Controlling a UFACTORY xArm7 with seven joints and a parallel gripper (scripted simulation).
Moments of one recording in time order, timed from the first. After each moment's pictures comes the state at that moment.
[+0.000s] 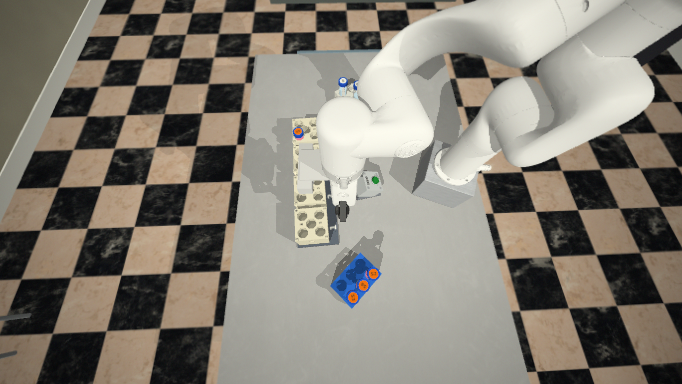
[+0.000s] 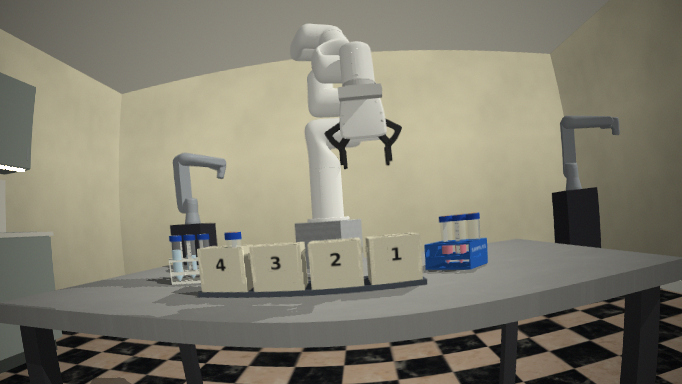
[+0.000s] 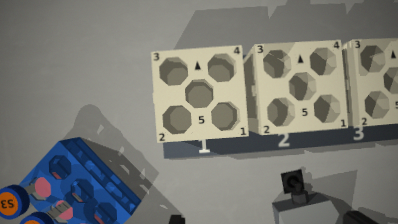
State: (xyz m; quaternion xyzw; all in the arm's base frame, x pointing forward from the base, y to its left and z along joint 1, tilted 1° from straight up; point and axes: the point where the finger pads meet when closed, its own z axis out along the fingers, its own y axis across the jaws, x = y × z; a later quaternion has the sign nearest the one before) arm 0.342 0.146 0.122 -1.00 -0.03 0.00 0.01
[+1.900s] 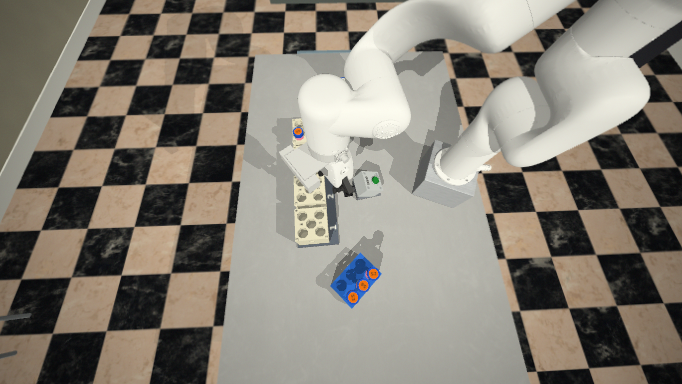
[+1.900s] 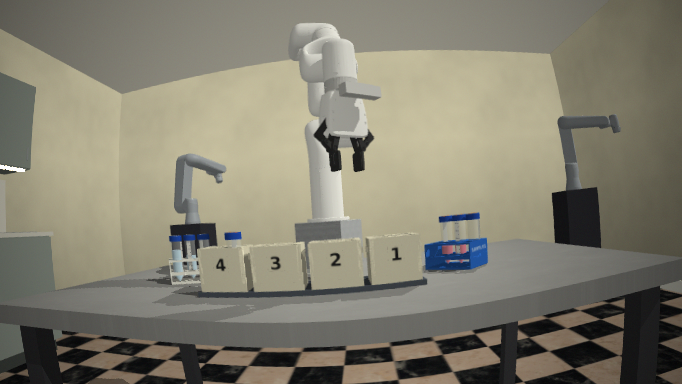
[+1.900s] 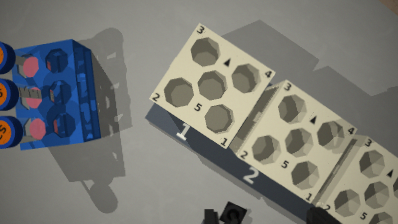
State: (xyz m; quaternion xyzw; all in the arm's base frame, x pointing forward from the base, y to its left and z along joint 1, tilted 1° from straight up) arm 0.369 0.108 0.121 -0.94 -0.35 0.00 0.00
